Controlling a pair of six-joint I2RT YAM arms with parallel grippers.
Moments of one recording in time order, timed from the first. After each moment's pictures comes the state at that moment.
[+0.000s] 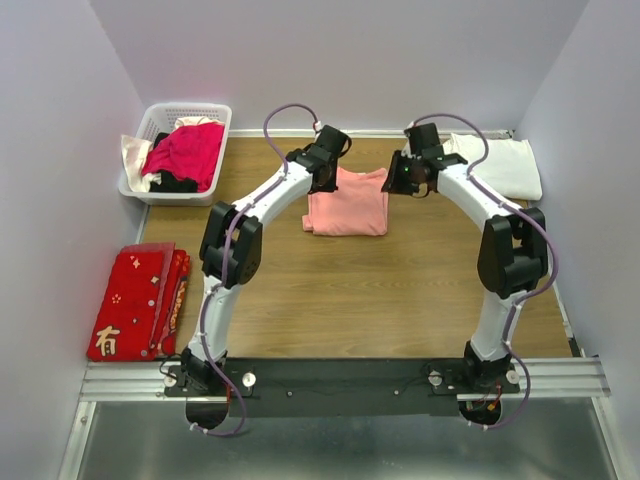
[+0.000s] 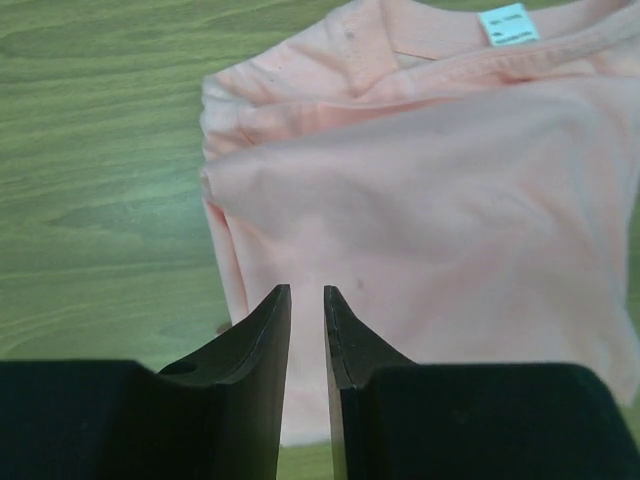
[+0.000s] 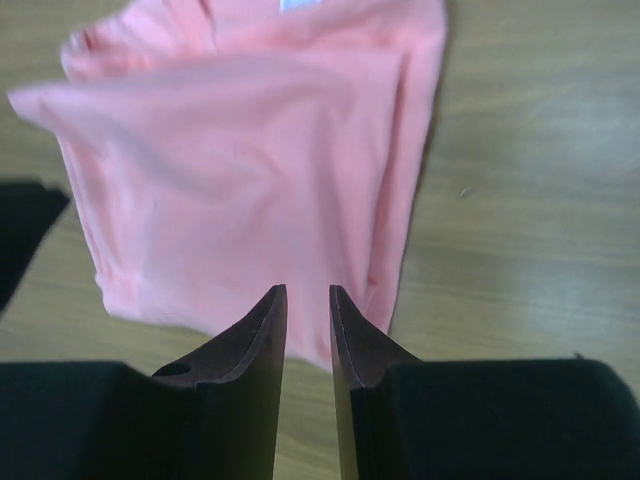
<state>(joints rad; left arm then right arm) -0.57 2.18 1.96 -0.65 -0.24 -0.39 0.27 1.94 1.61 -0.49 -0.14 0.40</state>
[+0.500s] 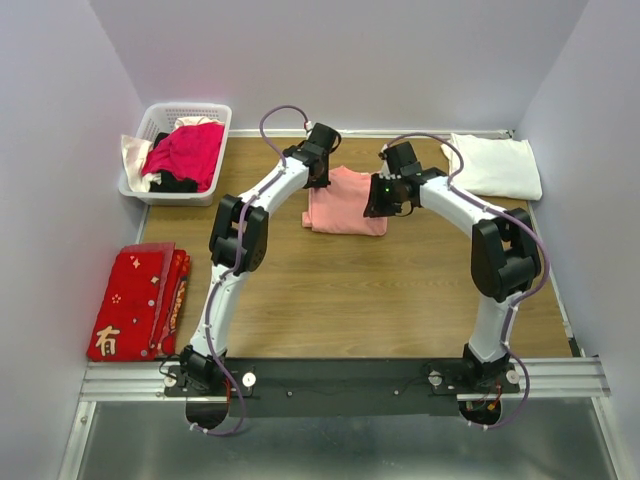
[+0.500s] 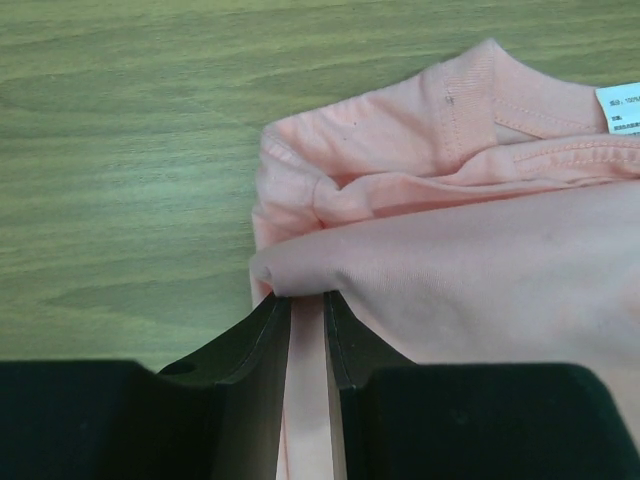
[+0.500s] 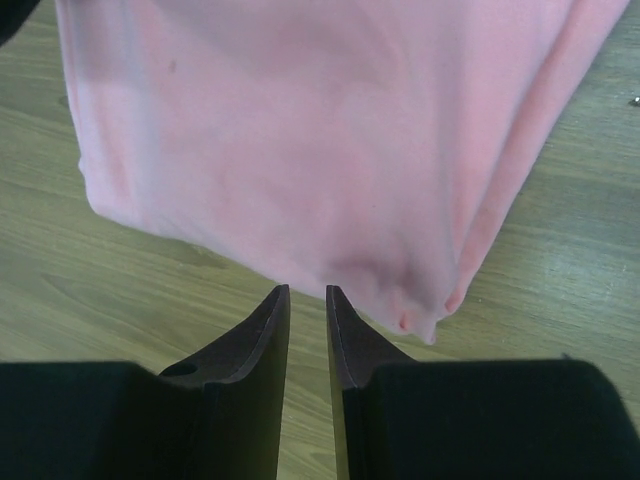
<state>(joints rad) -0.48 2.39 2.12 -0.65 -0.21 -0.39 0.40 1.93 1.47 -0.49 -0.20 0.40</state>
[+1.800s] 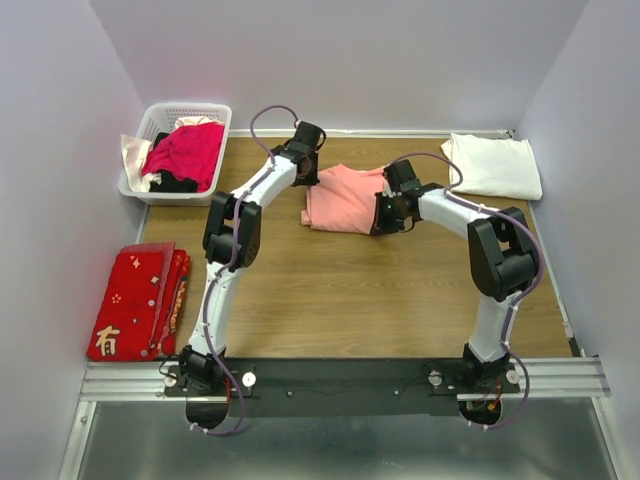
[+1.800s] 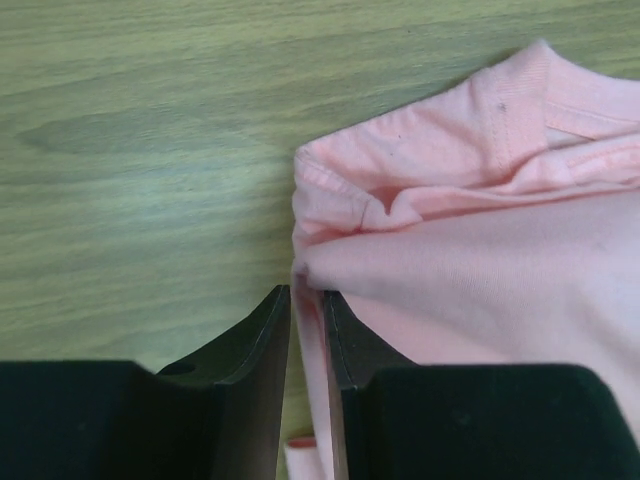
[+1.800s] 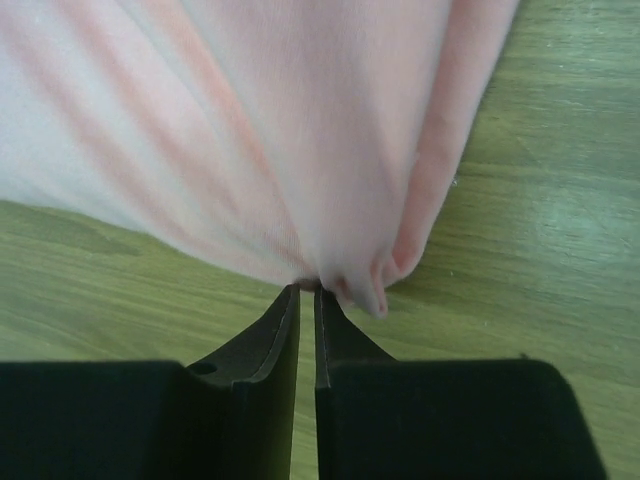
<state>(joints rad) -0.40 2.44 2.13 -0.59 -0.12 -0.31 0.39 1.94 1.31 -0.42 -0.16 0.43</state>
